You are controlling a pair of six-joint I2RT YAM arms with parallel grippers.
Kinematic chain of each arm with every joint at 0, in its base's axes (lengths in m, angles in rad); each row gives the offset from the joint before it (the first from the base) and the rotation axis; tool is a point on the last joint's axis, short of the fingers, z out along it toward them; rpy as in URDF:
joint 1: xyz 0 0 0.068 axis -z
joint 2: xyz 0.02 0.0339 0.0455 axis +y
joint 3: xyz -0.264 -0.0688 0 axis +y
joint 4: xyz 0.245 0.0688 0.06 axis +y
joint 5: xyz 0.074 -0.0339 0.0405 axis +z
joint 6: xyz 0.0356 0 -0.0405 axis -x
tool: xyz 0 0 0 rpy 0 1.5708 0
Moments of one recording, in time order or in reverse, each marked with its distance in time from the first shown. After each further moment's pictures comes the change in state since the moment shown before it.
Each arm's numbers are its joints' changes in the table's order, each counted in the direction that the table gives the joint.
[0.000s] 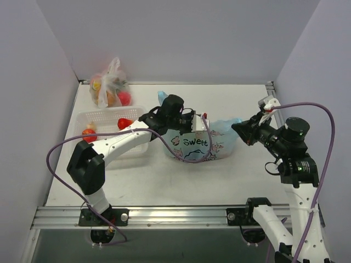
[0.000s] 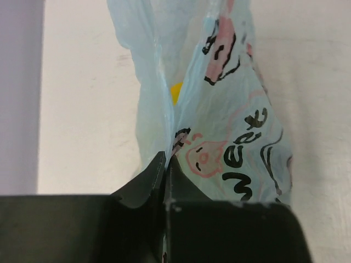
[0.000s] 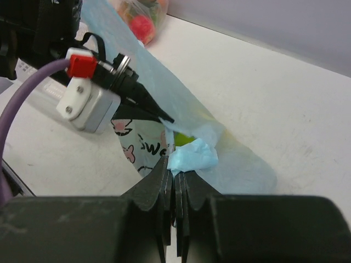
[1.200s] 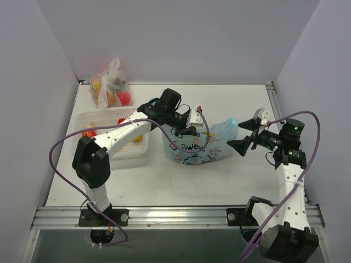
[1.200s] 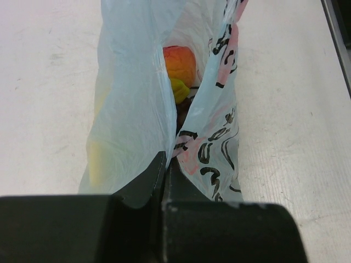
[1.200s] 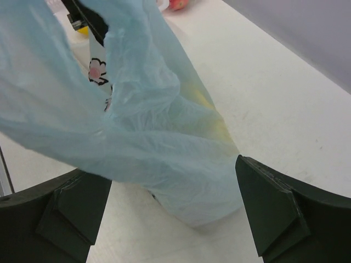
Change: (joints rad) left arm -0.082 0.083 -0.155 0.332 -0.295 0.028; right arm 0.313 0.122 0.261 -0.069 0.550 0.549
